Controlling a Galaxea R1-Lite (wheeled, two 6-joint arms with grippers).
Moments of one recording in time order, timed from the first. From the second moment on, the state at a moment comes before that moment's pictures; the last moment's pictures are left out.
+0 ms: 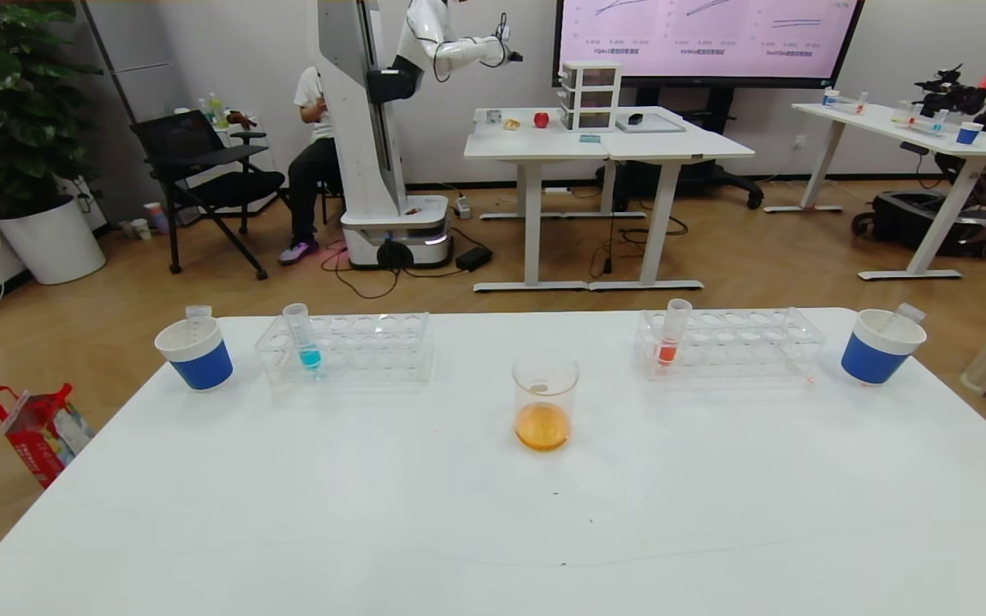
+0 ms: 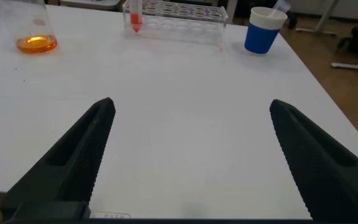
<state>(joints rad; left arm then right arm) -0.12 0.89 -0.83 -0.26 0.19 0.13 0.01 0.00 0.00 0.01 0.02 -0.06</state>
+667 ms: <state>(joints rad) -0.03 0.26 -0.63 0.19 0.20 0.10 0.01 0.00 0.00 0.01 0.02 -0.06</state>
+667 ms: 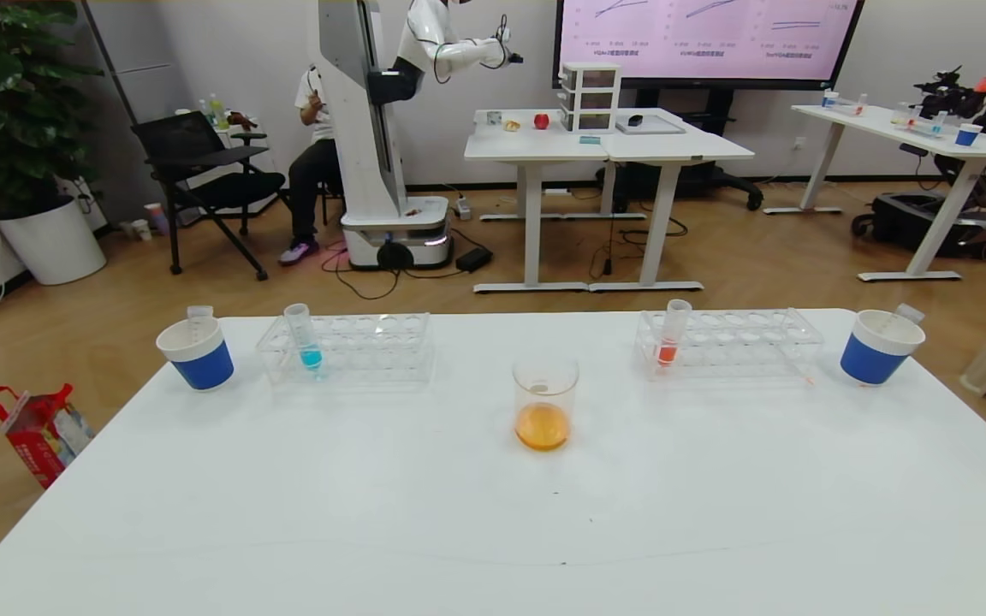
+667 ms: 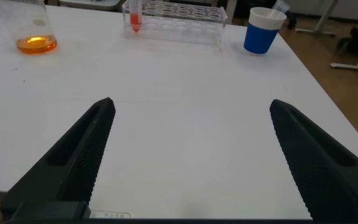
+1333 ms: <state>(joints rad) 0.00 0.00 -0.07 -0.11 0.07 0.09 0.01 0.00 0.00 0.01 0.02 -0.06</state>
